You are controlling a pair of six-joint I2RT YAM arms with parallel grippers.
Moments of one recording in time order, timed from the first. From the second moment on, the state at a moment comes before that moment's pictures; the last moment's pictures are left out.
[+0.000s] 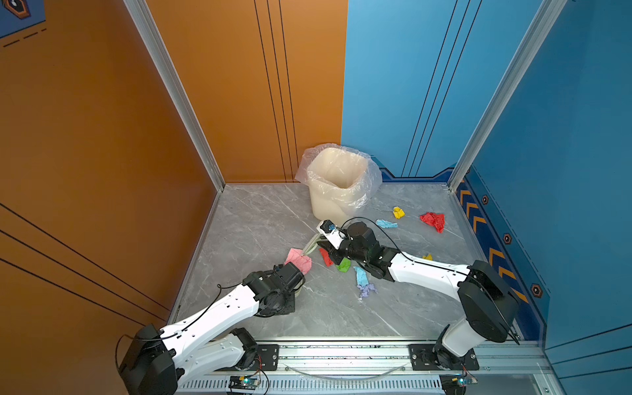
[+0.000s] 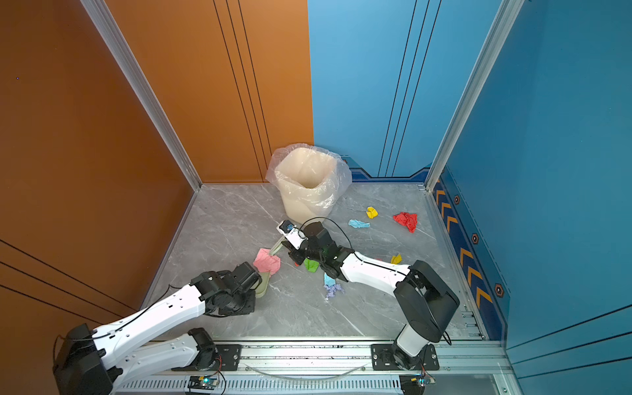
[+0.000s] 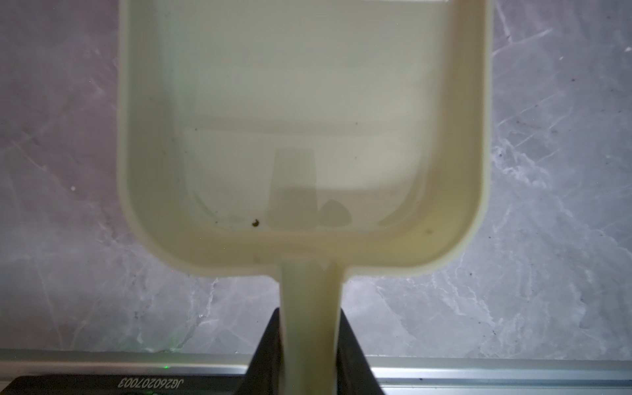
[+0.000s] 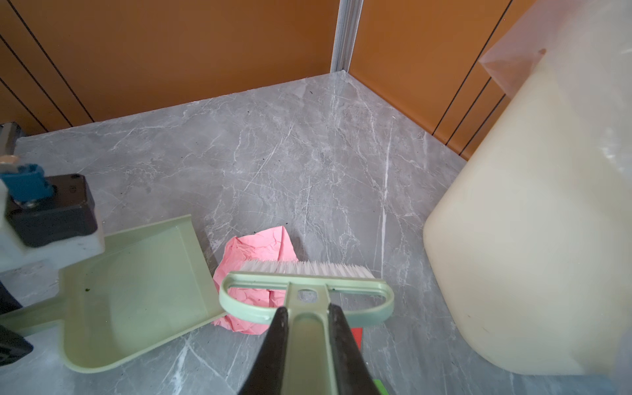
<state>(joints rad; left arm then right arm) -0.76 1.04 0.65 -1.02 -0.10 -0.84 0.83 1.63 1.00 0.23 -0.14 -0.16</state>
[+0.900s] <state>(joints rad) -0.79 0.95 0.63 -1.00 -0.05 -0.83 0.86 1.69 1.05 0.08 -0.16 -0.29</state>
